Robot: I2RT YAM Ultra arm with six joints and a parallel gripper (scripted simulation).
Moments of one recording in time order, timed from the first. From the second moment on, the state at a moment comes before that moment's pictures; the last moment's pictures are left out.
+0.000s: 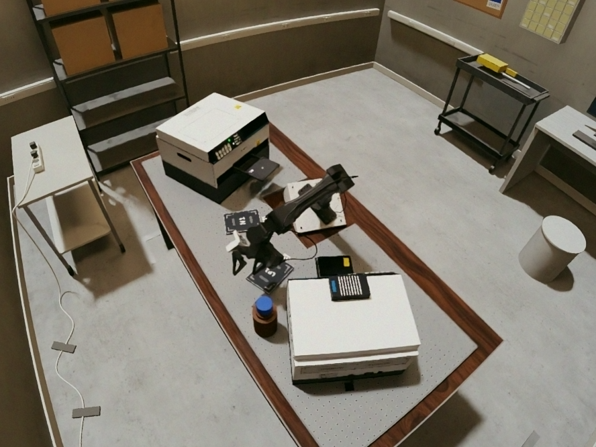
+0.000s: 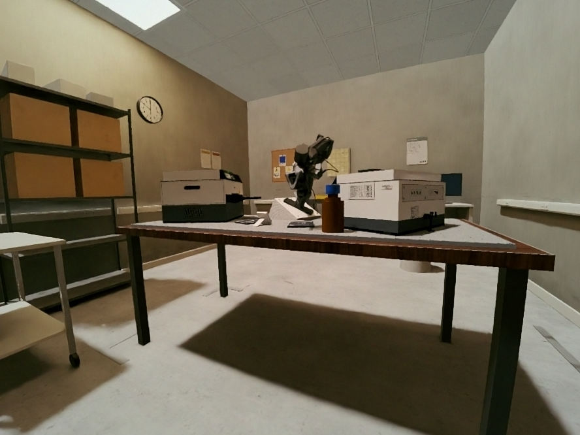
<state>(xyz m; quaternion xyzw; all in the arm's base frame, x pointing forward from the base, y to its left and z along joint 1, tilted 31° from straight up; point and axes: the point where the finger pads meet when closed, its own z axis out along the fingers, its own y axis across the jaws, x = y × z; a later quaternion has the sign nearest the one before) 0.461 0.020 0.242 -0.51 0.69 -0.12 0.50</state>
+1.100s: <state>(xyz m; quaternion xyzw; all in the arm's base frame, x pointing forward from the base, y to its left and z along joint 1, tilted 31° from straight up) 0.389 0.092 0.286 -0.59 0.68 -0.13 0.42</state>
